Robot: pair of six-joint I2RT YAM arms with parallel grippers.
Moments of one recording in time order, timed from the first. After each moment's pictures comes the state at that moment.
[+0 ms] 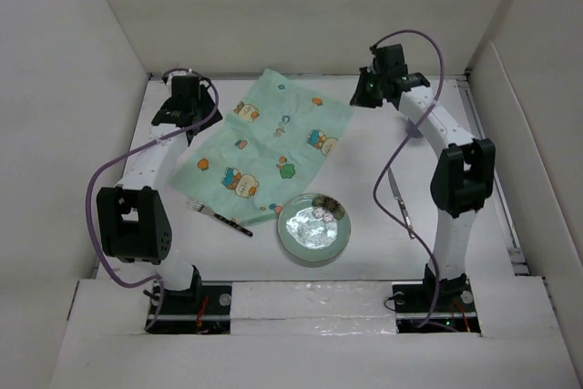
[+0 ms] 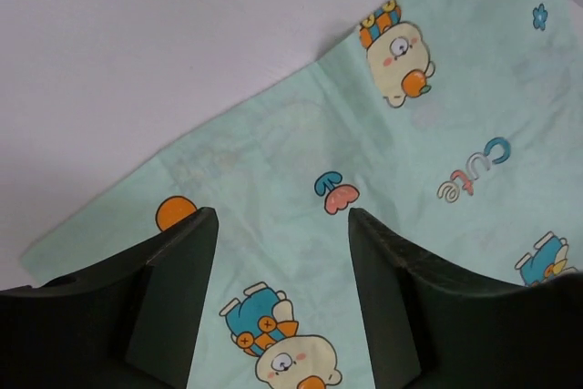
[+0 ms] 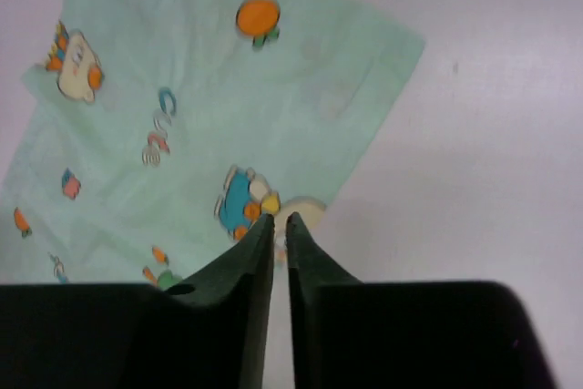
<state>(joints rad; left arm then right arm) -0.09 1.59 1.32 -0.45 -0.18 -0.52 0.25 2.06 1.93 -0.58 -0.16 0.40</state>
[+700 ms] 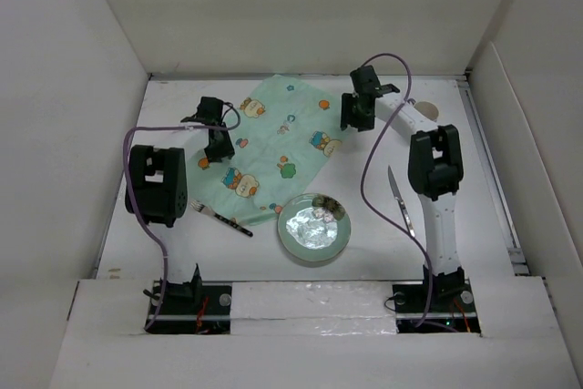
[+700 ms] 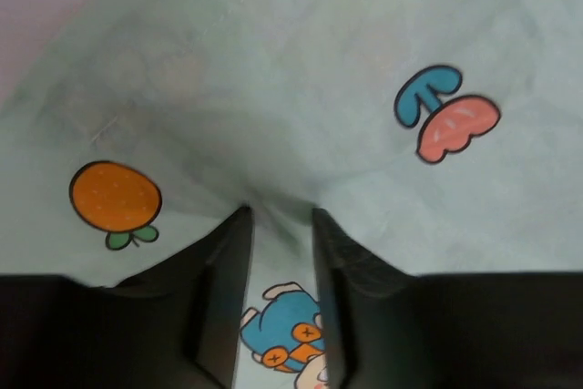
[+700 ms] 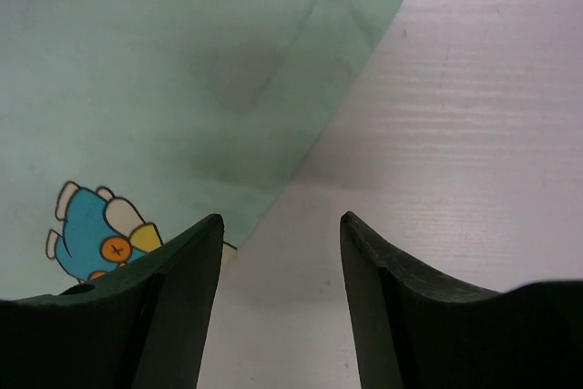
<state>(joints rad) -0.13 1.89 1.26 -0.48 -0.08 -0.42 0.30 2.27 1.92 -0.66 0.05 0.34</state>
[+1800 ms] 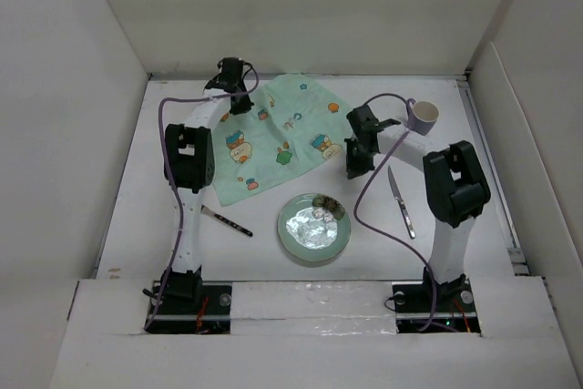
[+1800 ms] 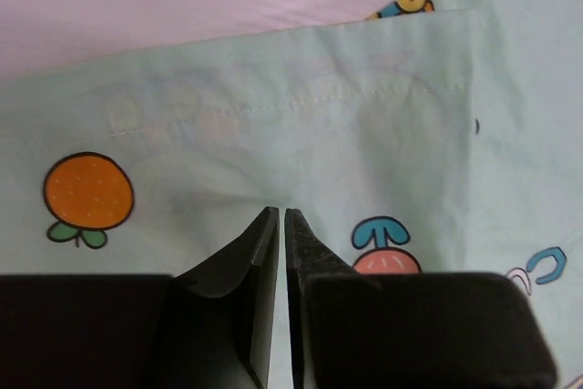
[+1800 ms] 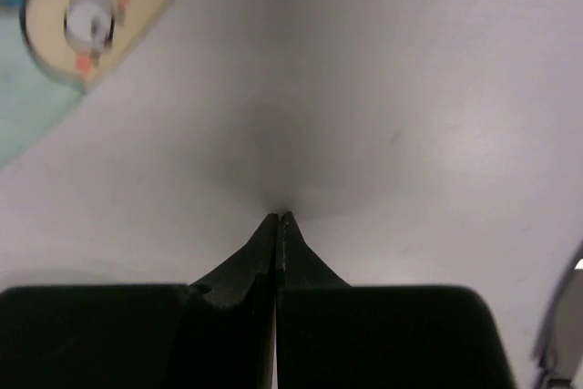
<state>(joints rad) -0.18 2.42 2.09 -0.54 -0.06 -0.47 0.39 1.96 1.38 -0.62 -0.04 0.43</state>
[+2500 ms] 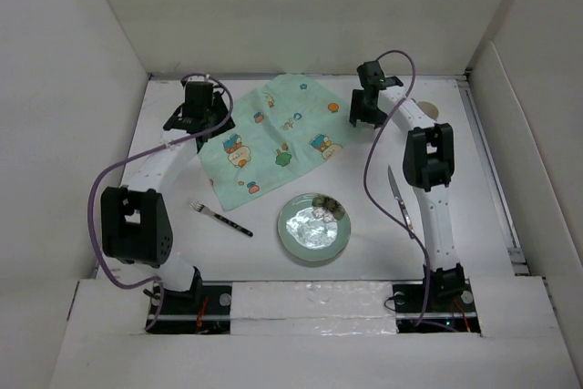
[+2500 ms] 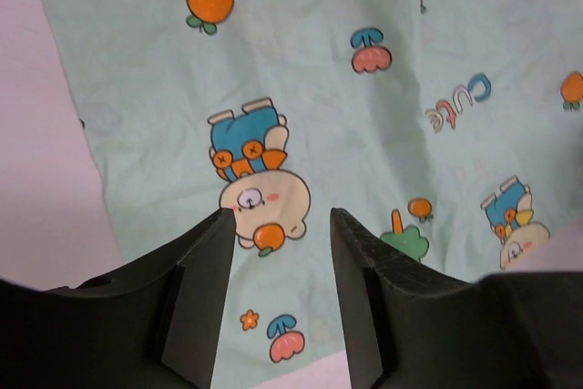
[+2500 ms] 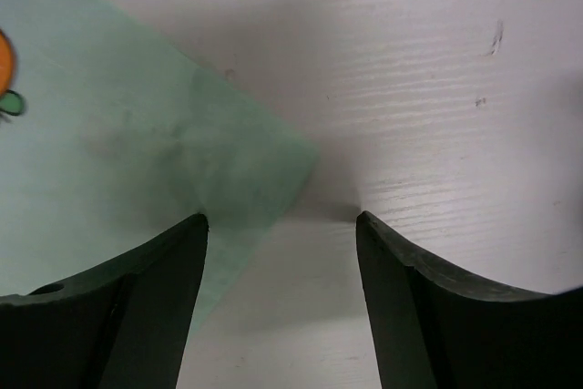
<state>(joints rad) -0.16 1.58 1.25 -0.37 -0.12 -0.51 0.24 2.46 2.21 -0.83 0.21 0.34</state>
